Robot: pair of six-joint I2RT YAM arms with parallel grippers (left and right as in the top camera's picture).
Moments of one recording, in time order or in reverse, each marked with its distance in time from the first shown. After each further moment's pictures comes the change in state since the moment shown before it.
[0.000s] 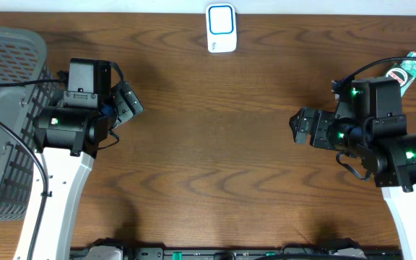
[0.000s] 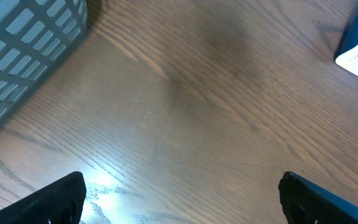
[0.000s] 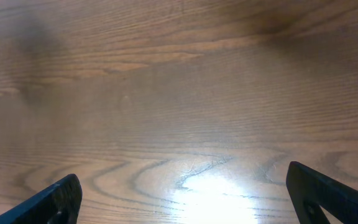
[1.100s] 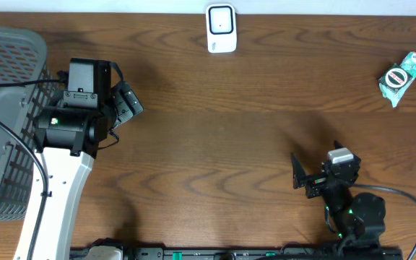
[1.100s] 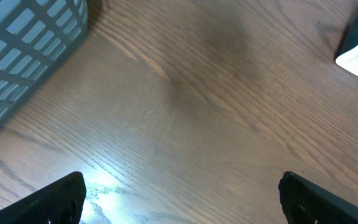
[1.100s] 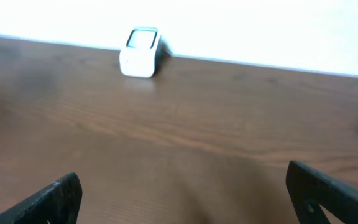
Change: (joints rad) left arm 0.000 0.000 0.000 0.000 0.000 0.000; right arm -0.071 -0.974 -1.149 0.957 -0.008 -0.421
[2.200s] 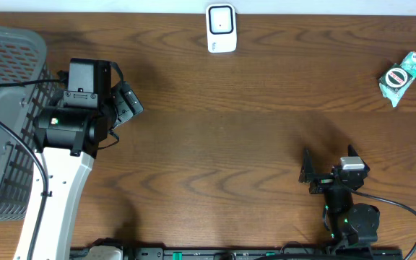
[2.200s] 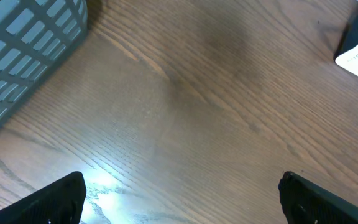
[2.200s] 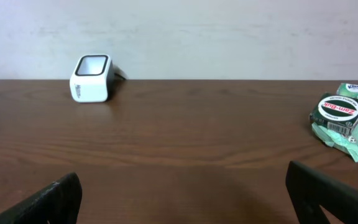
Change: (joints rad) left arm 0.000 0.000 0.000 0.000 0.000 0.000; right arm -0.032 -0.169 -0.174 0.131 0.160 0.057
